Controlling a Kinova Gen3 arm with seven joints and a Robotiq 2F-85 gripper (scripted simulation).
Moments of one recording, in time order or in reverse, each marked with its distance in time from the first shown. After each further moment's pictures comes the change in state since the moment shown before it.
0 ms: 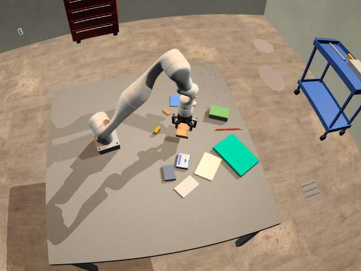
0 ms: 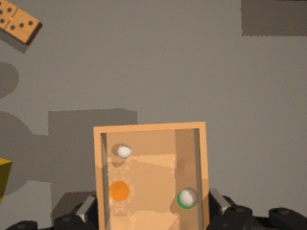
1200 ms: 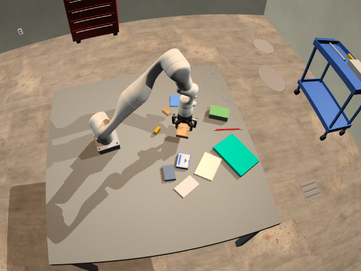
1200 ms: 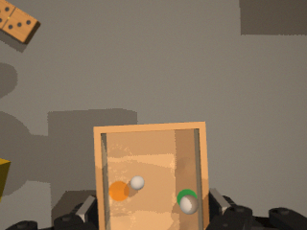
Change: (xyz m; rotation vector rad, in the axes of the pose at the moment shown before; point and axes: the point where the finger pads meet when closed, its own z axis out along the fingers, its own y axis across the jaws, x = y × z) arm 0.000 0.001 0.000 -0.004 -0.005 0.002
